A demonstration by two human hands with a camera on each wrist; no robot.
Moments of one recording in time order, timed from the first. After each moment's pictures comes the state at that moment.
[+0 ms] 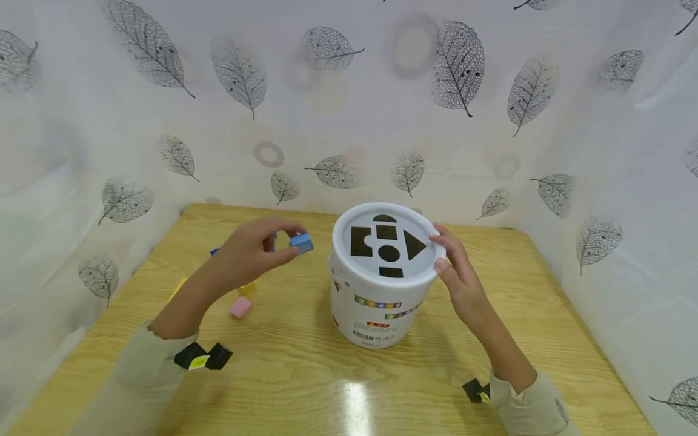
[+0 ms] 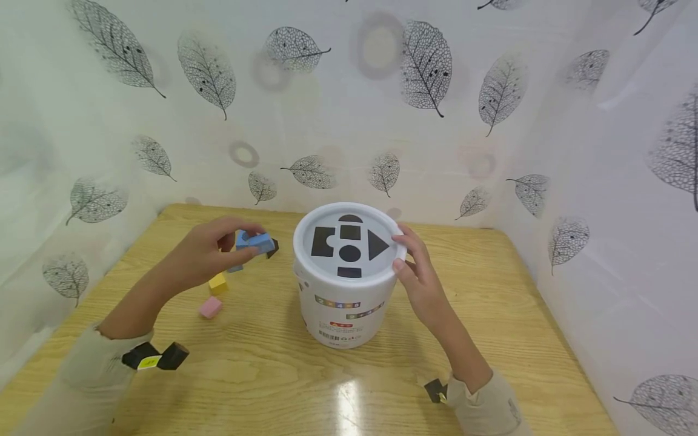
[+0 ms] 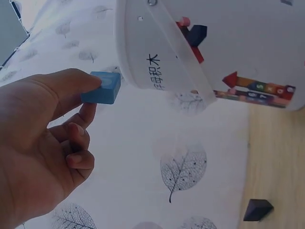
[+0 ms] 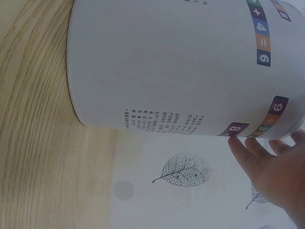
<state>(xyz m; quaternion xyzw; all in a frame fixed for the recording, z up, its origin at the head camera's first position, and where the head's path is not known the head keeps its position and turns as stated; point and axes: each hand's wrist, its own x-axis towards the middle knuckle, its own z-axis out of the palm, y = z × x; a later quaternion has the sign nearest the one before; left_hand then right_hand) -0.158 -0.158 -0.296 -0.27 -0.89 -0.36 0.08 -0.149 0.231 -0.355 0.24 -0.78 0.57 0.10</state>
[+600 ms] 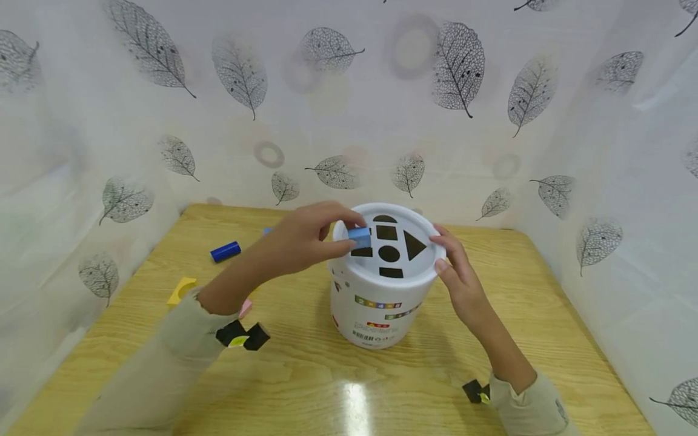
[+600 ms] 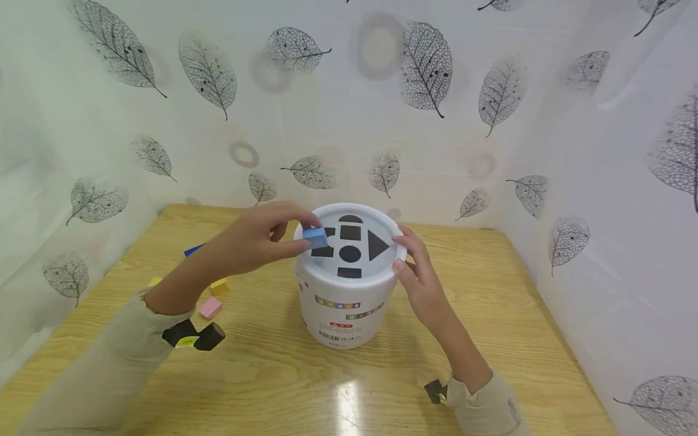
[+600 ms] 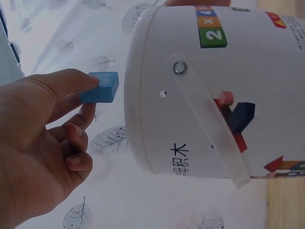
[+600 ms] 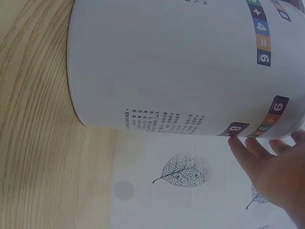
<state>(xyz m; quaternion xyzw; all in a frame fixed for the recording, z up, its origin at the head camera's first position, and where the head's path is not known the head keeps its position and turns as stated) -0.162 -0.090 -0.256 -0.37 -0.86 -0.35 0.06 -0.148 0.230 -0.355 0.24 -0.78 0.57 0.10</state>
